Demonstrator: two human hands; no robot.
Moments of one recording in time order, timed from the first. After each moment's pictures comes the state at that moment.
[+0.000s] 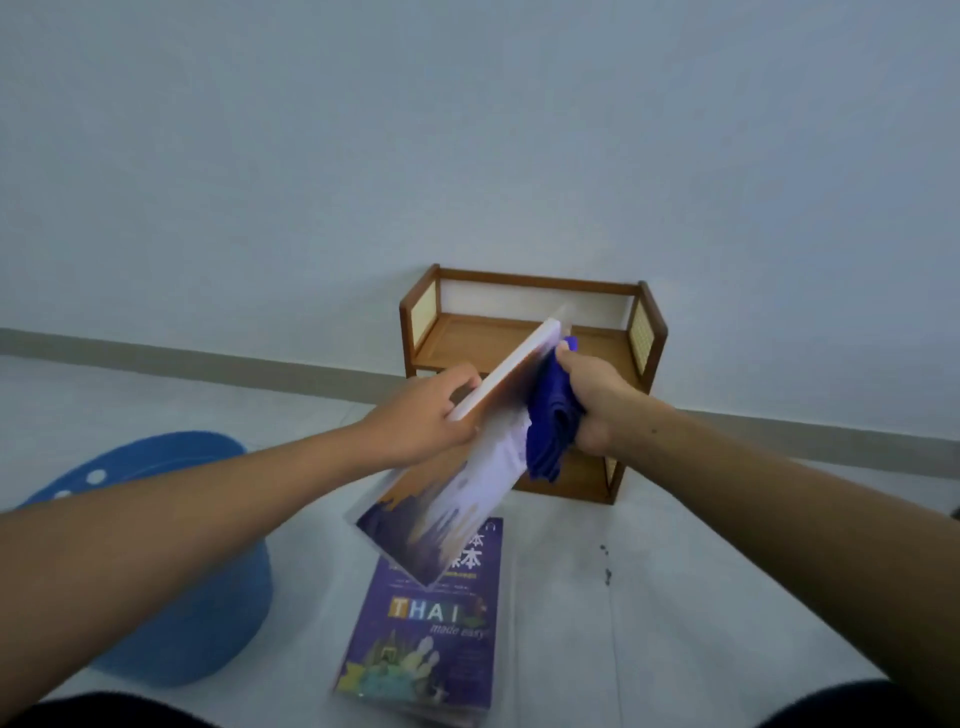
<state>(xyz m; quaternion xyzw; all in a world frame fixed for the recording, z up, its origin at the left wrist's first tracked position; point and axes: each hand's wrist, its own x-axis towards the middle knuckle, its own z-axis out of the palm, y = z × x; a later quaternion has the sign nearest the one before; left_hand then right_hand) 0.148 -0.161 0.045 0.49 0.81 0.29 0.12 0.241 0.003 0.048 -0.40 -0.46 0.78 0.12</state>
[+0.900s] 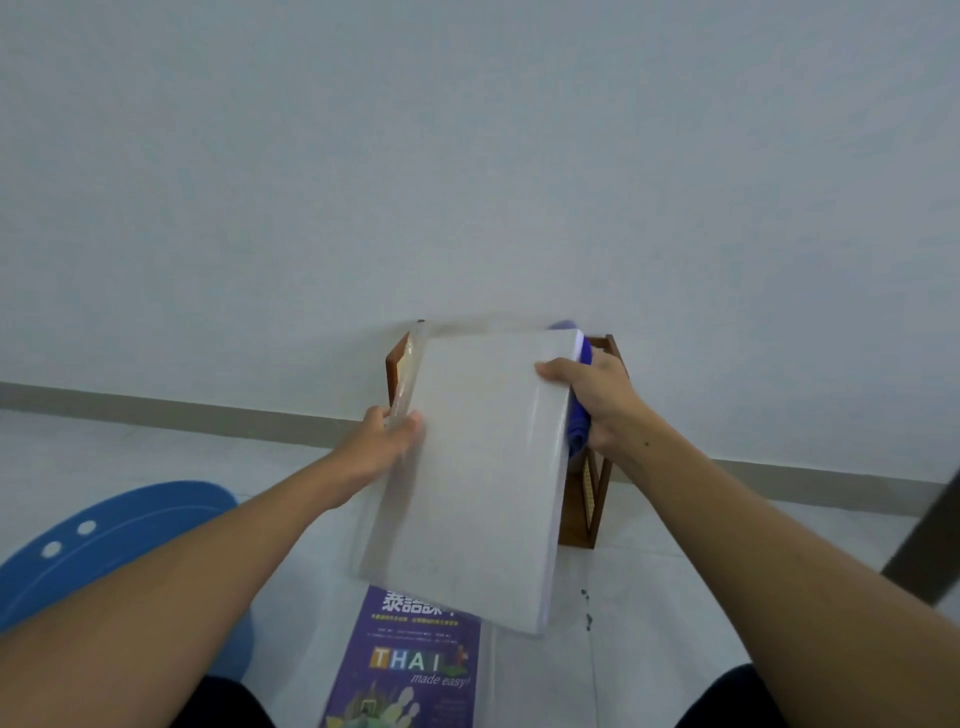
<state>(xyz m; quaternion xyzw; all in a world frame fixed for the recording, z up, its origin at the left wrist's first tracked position) 0.130 -0.169 0.043 0.25 0.84 0.43 0.20 0.283 0.013 0.099 -0.28 -0.59 0.71 0.27</state>
